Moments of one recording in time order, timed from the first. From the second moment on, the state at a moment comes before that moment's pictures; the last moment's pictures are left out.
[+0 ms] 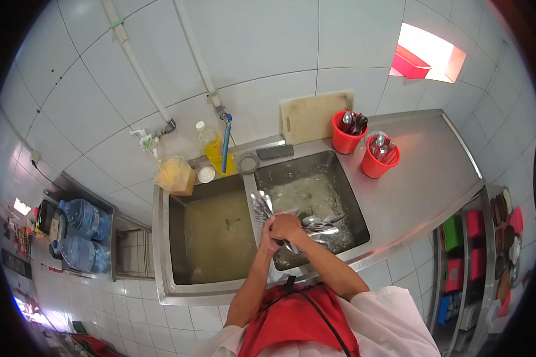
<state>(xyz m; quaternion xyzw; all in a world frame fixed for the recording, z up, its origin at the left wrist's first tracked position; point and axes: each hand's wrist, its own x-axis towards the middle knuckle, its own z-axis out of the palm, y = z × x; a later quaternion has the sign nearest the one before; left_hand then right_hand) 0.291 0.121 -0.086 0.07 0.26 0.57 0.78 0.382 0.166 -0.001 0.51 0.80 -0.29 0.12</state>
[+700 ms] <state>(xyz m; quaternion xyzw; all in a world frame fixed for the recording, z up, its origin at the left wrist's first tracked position) 0.261 0.149 -0.099 -0.03 0.33 0.70 0.64 0.441 0.158 -0.036 0.46 0.62 -0.62 -0.13</state>
